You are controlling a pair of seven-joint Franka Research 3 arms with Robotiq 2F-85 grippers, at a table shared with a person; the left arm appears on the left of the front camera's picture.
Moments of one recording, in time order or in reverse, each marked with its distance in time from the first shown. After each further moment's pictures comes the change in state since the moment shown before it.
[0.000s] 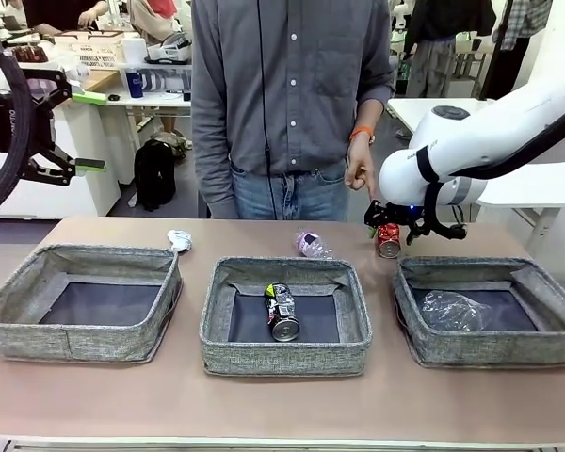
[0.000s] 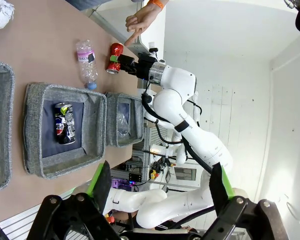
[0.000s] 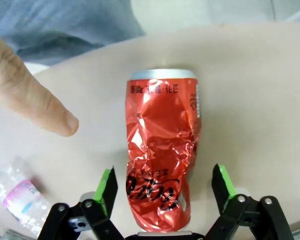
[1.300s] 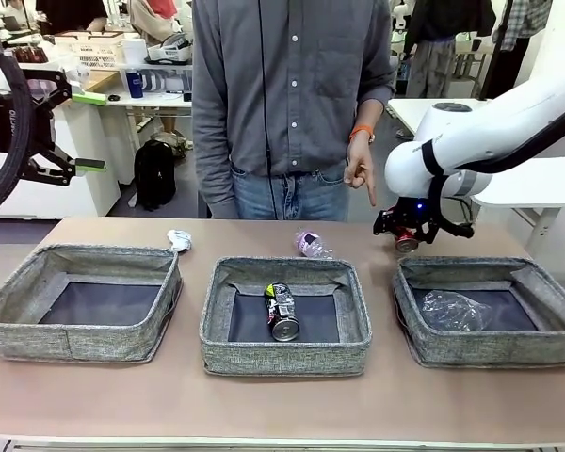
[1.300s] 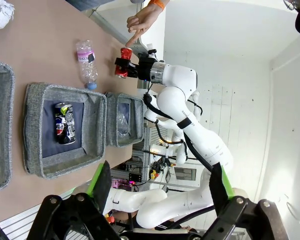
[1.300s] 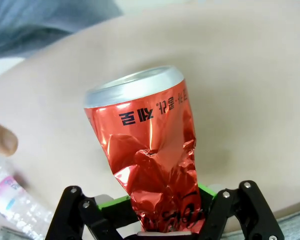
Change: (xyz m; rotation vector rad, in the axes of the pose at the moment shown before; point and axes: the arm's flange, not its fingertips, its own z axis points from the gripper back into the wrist) left arm 0.000 0.000 0.000 0.000 0.000 0.000; right arm 0.008 -0.021 0.004 -0.068 0.093 -0.037
